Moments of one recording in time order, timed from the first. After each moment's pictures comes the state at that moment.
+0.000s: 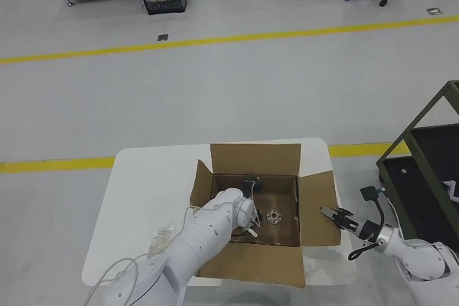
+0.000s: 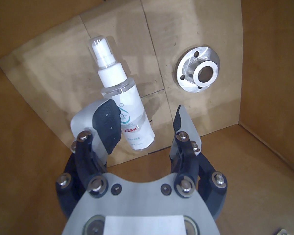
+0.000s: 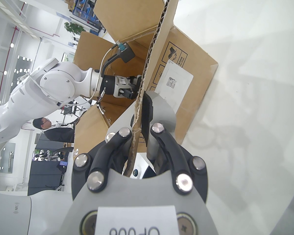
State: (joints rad) left arm 0.54 -1.76 -0.48 -0.46 0.68 0.10 -0.75; right arm -1.48 -0.95 1.58 -1.46 -0.08 -0.55 0.76
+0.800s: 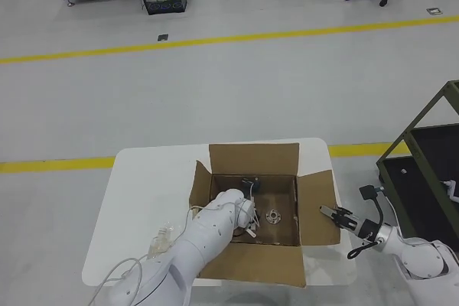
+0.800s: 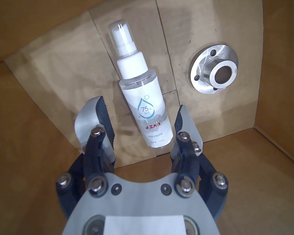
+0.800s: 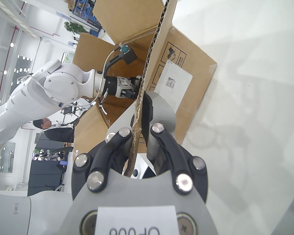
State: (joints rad) left arm 0.53 -1.81 -0.50 -0.35 0.71 0.08 -0.73; right arm -1.47 -0.95 1.57 -1.45 -0.08 -0.55 0.76
